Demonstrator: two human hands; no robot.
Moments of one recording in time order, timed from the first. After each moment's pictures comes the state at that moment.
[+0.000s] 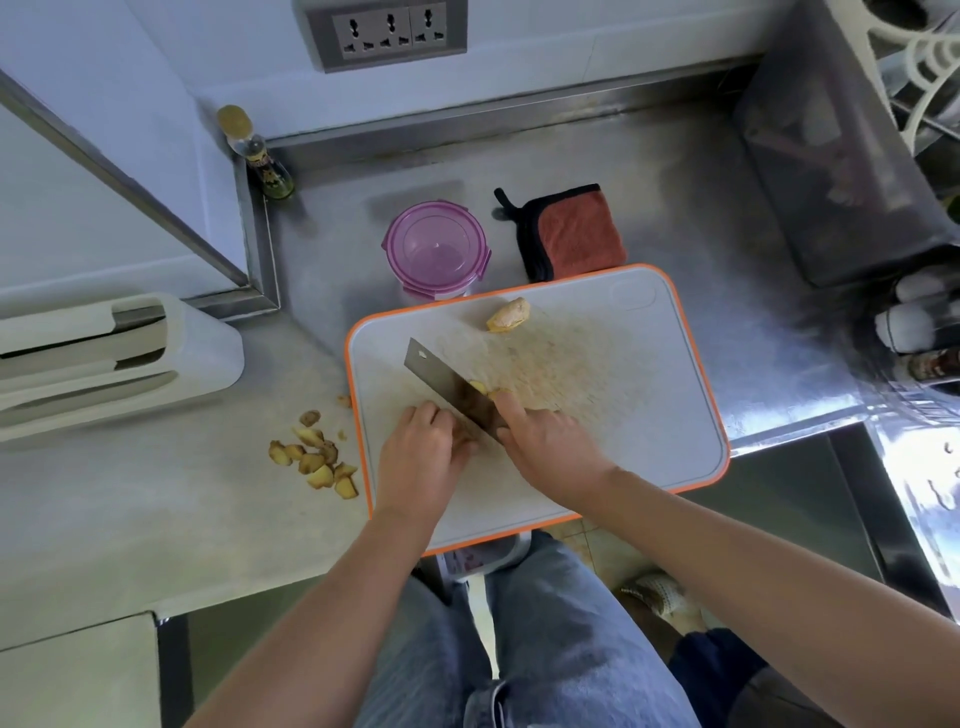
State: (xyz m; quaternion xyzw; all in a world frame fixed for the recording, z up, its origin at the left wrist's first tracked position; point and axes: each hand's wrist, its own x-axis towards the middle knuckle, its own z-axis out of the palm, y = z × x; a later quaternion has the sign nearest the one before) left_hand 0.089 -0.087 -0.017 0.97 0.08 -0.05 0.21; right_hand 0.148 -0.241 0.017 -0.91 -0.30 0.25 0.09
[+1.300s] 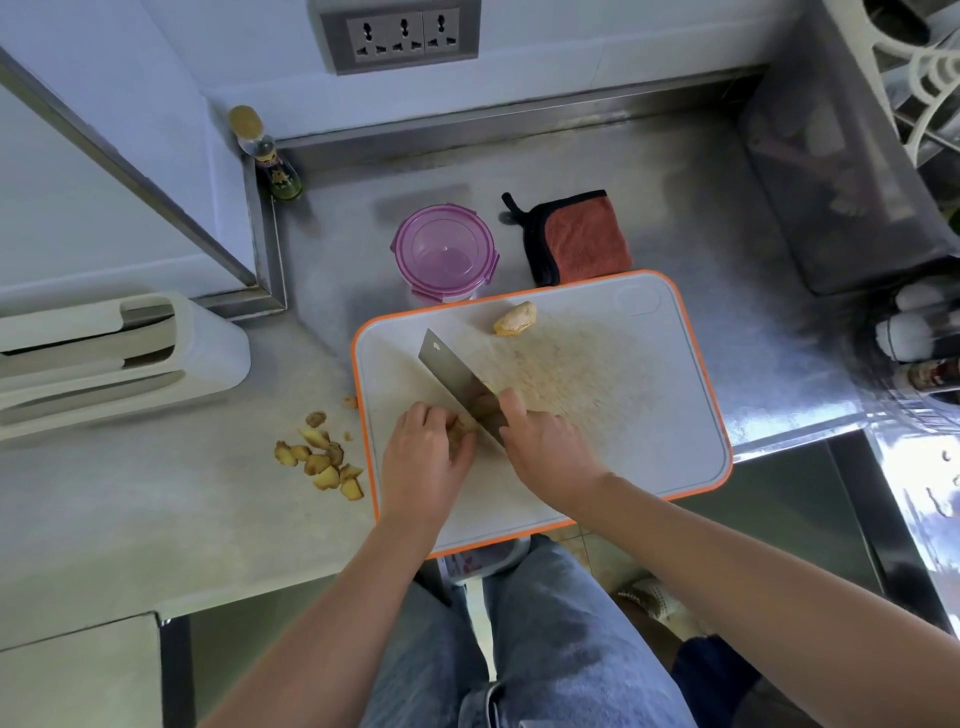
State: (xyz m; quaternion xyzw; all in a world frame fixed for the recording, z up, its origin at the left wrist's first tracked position) left_hand 0.087 -0.085 -0.019 0.95 0.14 -0.03 0.28; right_hand 0.144 -0.229 0.012 -0.93 -0.25 0.26 0.10
